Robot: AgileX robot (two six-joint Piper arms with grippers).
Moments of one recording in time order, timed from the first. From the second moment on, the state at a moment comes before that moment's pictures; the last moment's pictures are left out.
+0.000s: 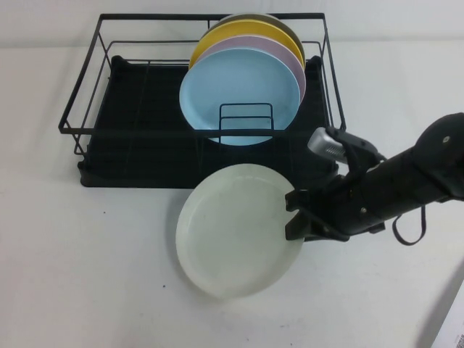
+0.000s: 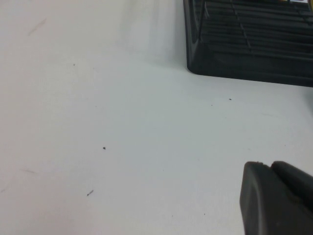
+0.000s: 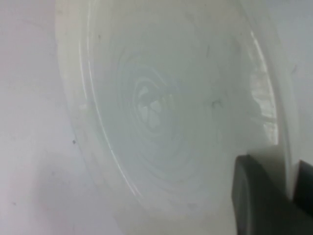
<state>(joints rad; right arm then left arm) 0.44 1.72 -1.06 0.86 0.66 -0.30 -0.08 -0.01 0.02 0.05 0.35 -0.06</state>
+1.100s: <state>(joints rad) 0.40 1.65 -1.08 0.74 0.80 -0.35 -0.08 -0.01 0.02 0.05 0.35 -0.06</state>
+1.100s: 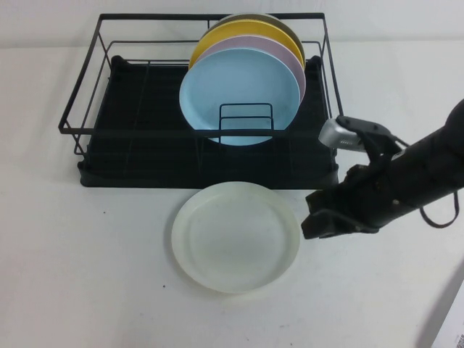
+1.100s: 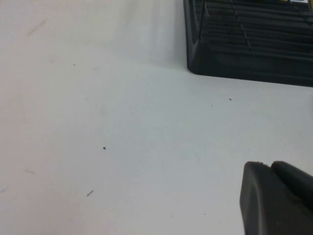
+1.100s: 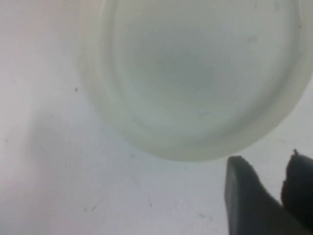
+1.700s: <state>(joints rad) 0.40 0.99 -1.08 0.41 1.15 -0.30 -0.08 -0.01 0.02 0.05 0.35 -0.06</state>
